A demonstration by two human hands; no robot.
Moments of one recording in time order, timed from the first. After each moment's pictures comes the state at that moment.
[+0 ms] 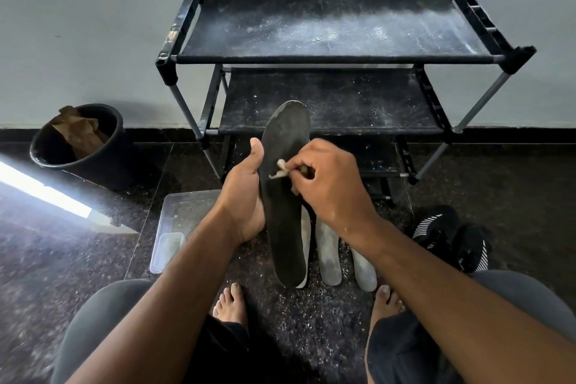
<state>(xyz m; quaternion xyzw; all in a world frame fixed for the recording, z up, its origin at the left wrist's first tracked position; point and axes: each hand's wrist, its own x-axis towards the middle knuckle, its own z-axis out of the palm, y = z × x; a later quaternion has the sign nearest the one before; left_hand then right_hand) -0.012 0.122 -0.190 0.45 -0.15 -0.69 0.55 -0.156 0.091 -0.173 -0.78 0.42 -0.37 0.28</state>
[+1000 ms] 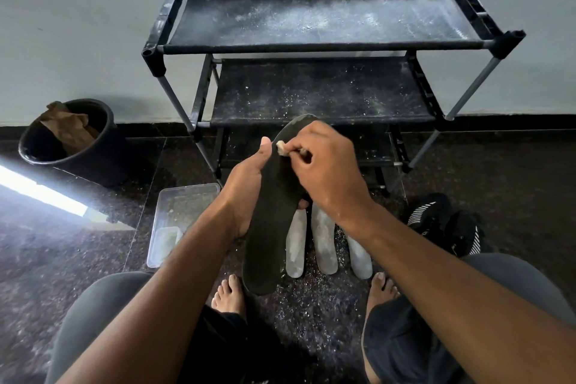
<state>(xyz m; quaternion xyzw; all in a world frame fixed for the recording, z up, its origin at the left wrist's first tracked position) -0.028 0.134 -0.173 0.50 -0.21 -0.70 0.46 -0.159 0.086 -0.179 -0.79 0.44 -0.39 0.21</state>
